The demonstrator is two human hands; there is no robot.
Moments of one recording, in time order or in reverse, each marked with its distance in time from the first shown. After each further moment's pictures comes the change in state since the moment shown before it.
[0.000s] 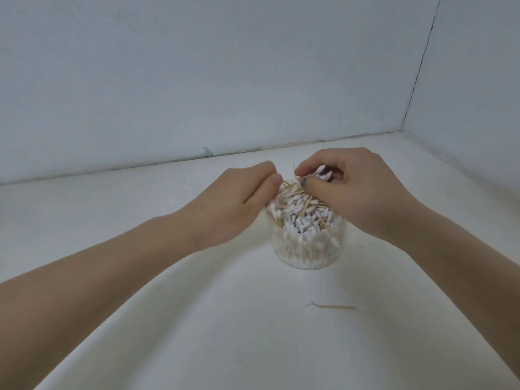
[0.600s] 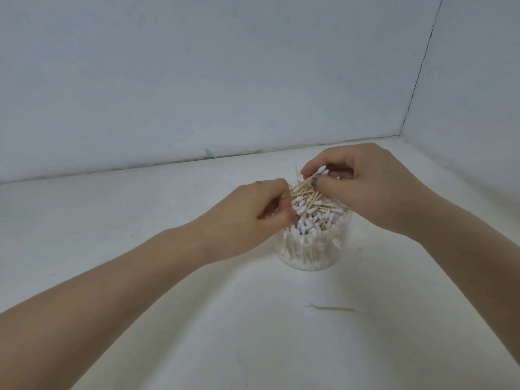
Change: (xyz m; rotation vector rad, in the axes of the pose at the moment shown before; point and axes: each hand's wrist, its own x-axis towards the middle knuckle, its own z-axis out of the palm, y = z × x) left_hand -0.004 0.003 0.014 -0.109 -0.086 -0.032; right_hand 0.003 -0.001 -0.017 -0.060 -0.074 -0.042
